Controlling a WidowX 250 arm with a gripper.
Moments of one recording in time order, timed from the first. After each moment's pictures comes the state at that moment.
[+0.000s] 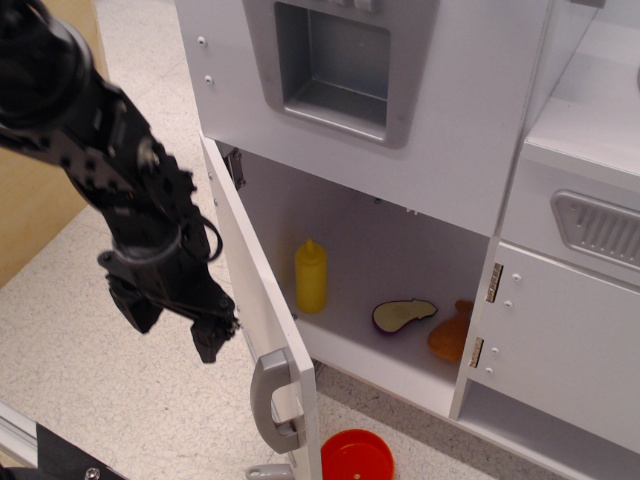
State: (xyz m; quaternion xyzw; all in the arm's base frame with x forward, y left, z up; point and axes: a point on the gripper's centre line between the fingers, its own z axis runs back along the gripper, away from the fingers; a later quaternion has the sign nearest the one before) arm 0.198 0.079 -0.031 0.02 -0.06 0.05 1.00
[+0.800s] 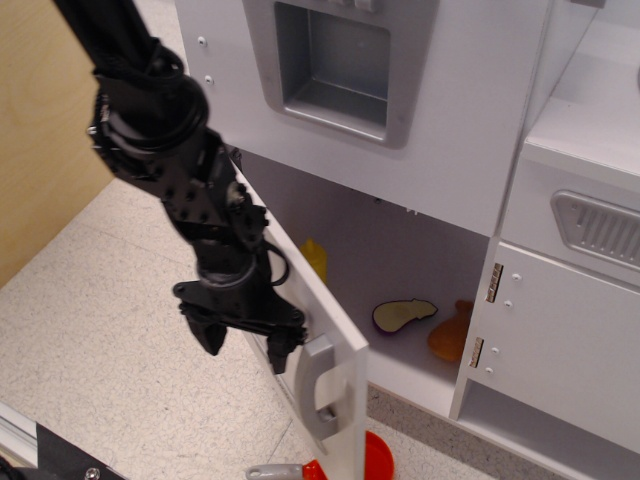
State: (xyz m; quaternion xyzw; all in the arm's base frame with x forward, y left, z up) arm 0.237 0.041 -0.074 -0.01 -0.05 0.10 0.99
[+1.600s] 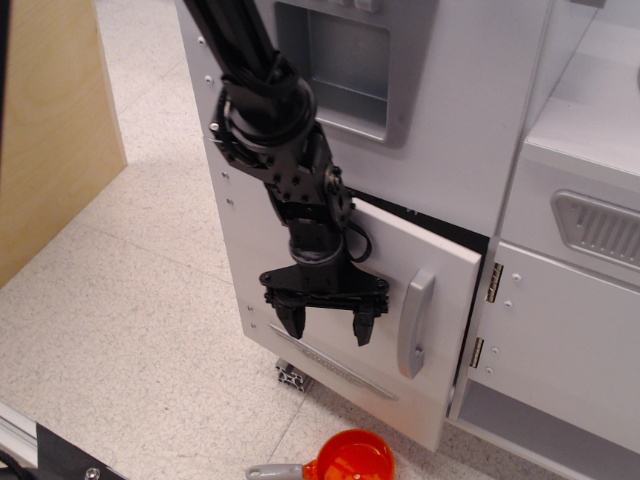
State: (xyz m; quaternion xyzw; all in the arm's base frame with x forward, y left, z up) arm 0.298 0.005 -0.098 -0.03 -0.05 0.17 0.98
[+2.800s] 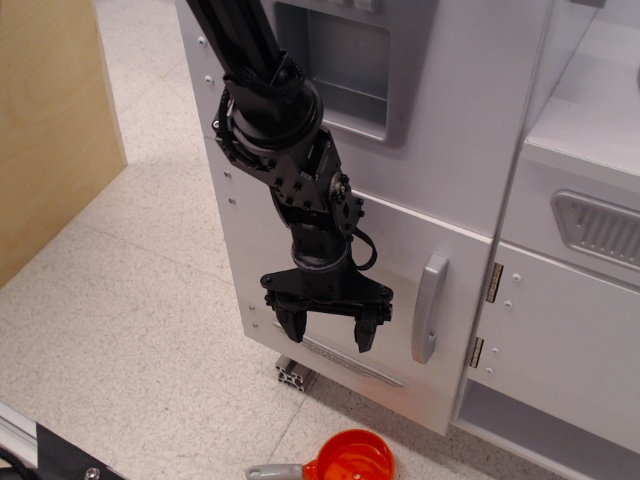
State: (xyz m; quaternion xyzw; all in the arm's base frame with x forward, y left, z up) arm 0.287 0.004 -0.088 -0.02 -0.05 0.16 0.99
